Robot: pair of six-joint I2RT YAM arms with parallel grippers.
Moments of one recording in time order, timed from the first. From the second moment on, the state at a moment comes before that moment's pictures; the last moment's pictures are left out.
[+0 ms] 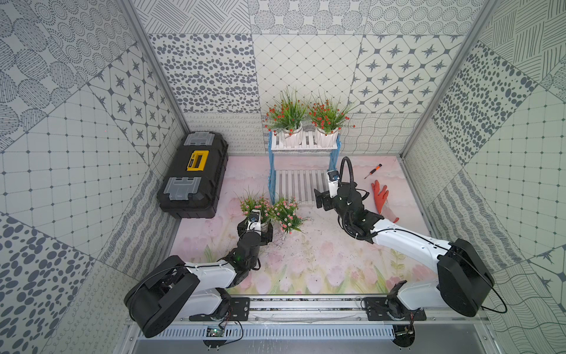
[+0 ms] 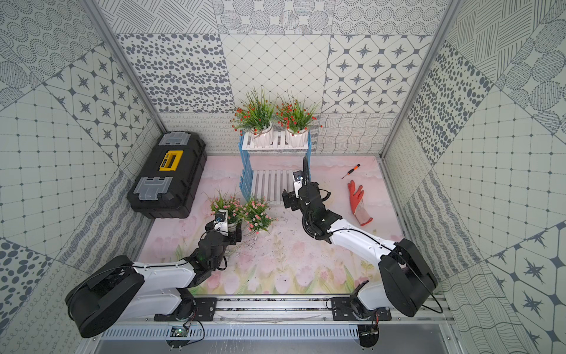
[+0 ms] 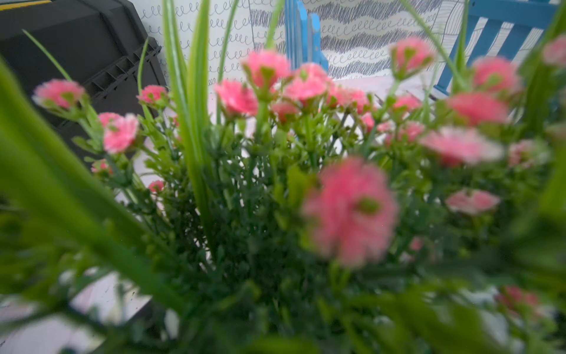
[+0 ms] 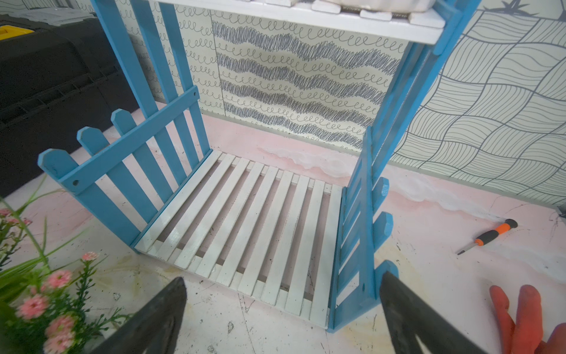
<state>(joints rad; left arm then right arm) -0.70 1.24 0.14 0.78 -0.58 -0.12 0.67 1.40 0.84 0.22 0.35 0.04</state>
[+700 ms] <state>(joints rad) -0.70 1.08 0.16 0.62 -0.57 -0.12 0.67 1.40 0.84 0.22 0.35 0.04</state>
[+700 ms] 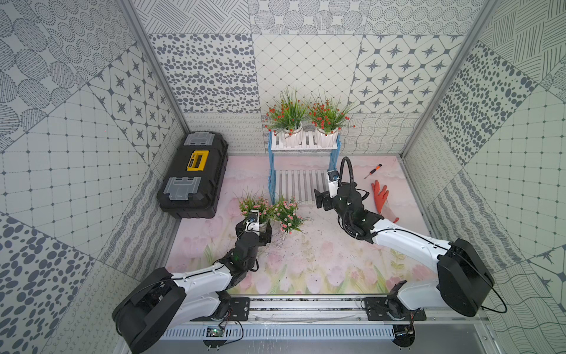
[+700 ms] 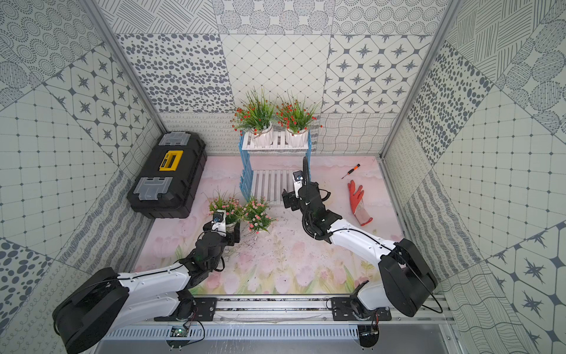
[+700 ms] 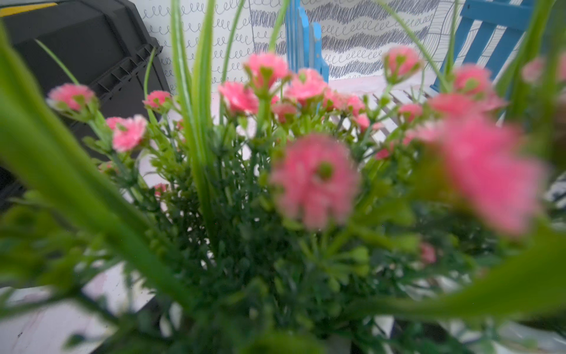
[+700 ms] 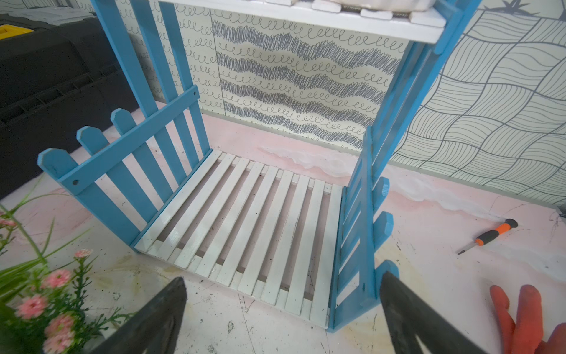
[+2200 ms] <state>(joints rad) -0.69 1.48 0.91 0.43 -0.22 -0.07 0.63 1.09 0.82 0.06 0.53 0.02</state>
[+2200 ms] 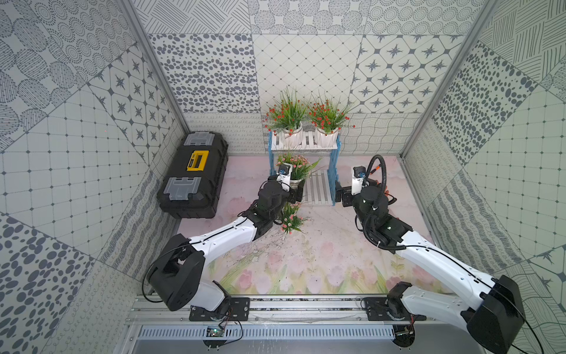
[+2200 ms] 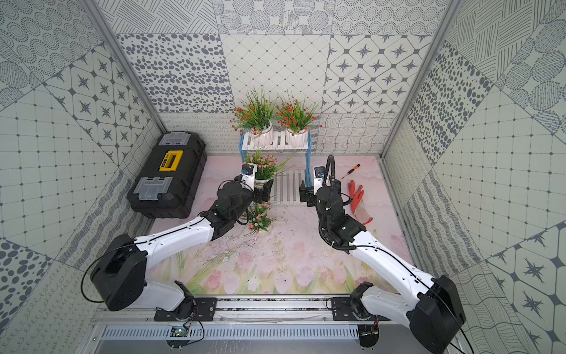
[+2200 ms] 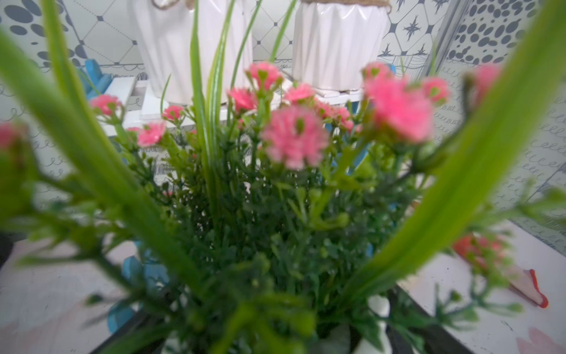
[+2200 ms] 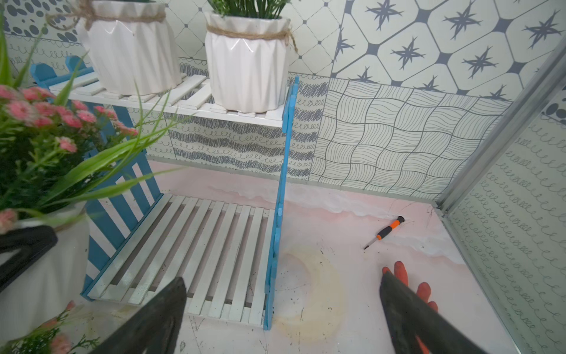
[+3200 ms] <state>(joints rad) -0.80 2.07 1.32 0.68 -0.15 -0.07 0.63 0.82 0.78 -0.12 0.66 0.03</state>
